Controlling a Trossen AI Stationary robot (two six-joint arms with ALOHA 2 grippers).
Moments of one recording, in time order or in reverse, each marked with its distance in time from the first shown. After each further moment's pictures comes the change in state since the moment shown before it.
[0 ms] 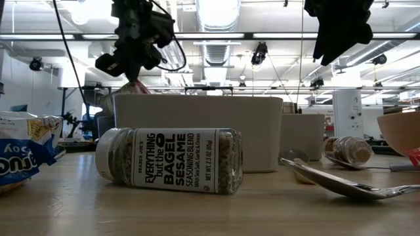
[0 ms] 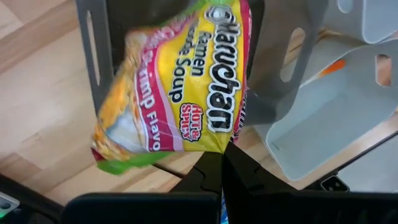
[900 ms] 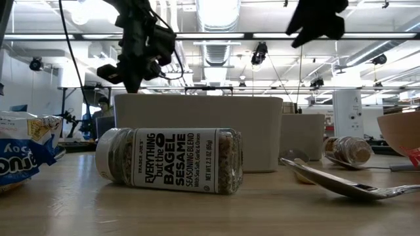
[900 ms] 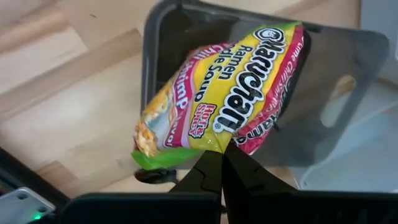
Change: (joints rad) left arm 0.076 0.059 0.000 0.010 -0.124 -0.001; right arm 0.000 0.000 0.000 0.306 -0.034 -0.210
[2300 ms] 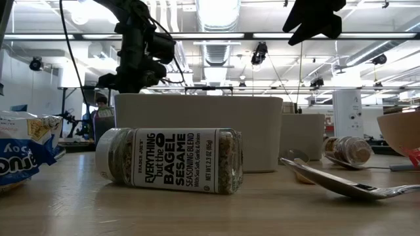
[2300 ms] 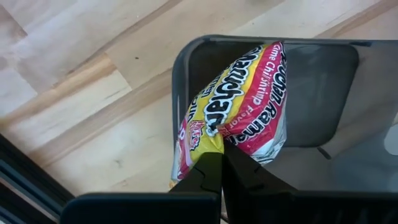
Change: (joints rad) left arm 0.002 0.000 -0.082 0.091 -0.159 0.114; right arm 0.000 0.000 0.002 0.018 0.000 -0.019
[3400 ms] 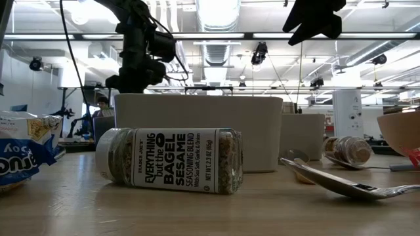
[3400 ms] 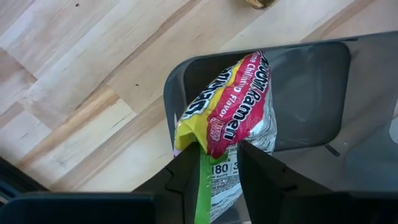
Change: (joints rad) left arm 0.000 -0.001 0.008 0.032 -0.017 0.152; right arm 0.000 0.000 0.000 0.000 0.000 0.000
